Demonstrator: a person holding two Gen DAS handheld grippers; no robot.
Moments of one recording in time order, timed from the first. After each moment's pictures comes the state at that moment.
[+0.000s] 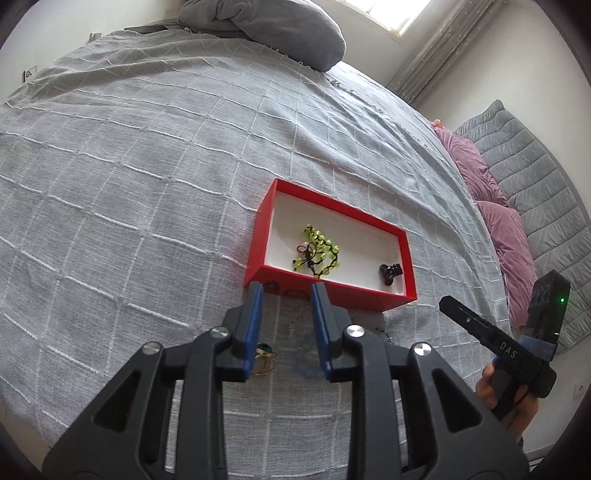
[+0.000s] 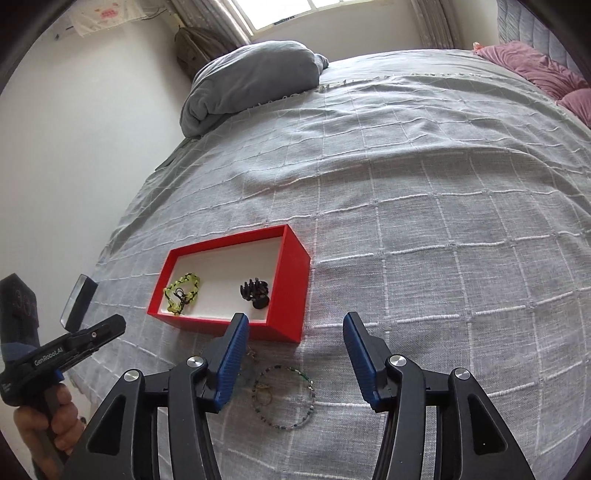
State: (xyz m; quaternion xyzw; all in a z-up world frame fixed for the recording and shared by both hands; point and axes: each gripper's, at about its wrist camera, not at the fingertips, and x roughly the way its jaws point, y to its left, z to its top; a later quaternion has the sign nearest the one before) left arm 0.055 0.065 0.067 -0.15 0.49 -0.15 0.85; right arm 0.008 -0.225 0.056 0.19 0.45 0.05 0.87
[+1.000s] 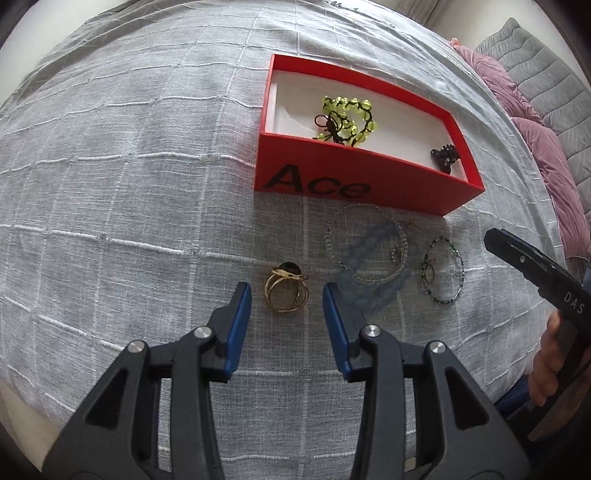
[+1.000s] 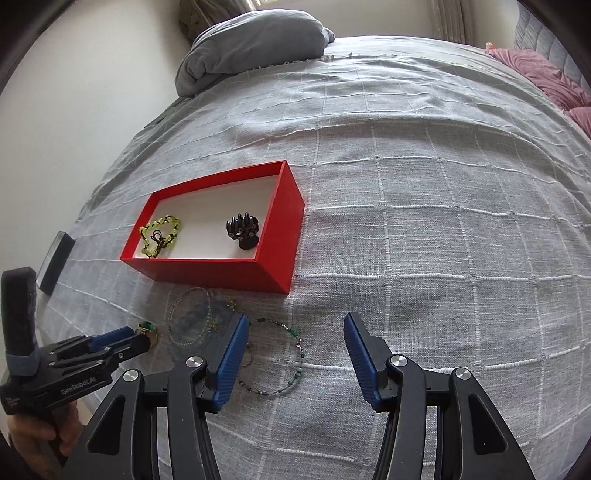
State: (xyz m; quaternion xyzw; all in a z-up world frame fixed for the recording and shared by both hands) left arm 0.040 0.025 0.006 -0.02 0.58 -0.13 0.80; right arm -0.002 -0.201 0.030 0.13 0.50 0.04 0.86
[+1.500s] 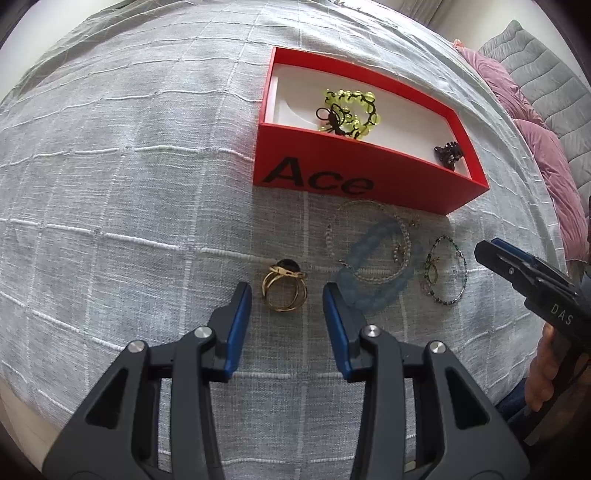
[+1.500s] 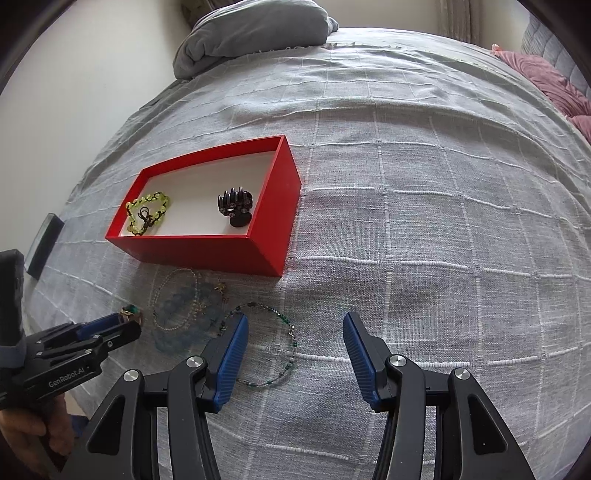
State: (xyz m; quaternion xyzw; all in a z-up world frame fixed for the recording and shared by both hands) left arm 0.038 0.023 -0.001 -0.03 0.58 -0.13 0.80; right arm 0.001 -0.195 0.019 0.11 0.52 0.04 0.85
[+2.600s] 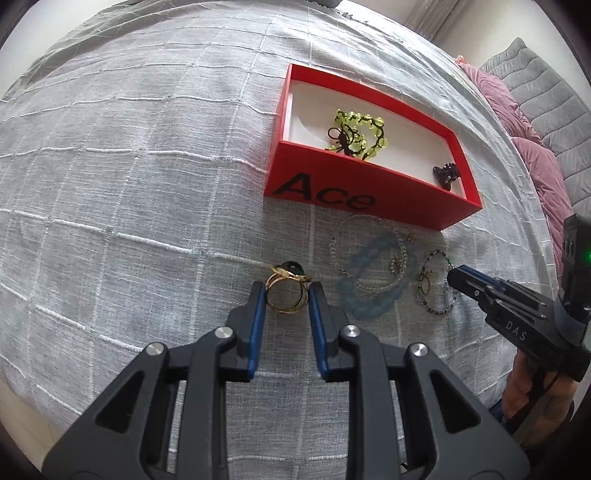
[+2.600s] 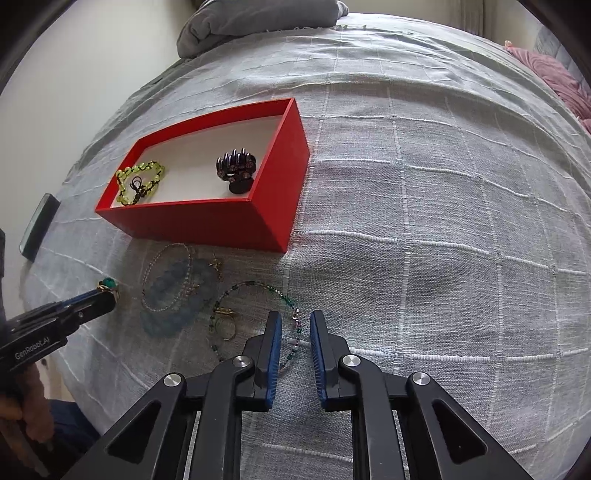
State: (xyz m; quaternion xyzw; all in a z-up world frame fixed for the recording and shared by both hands) left arm 0.035 0.041 0.008 -0.06 0.57 -0.13 0.81; right arm 0.006 -0.181 -0.003 0.08 0.55 0.05 0.83
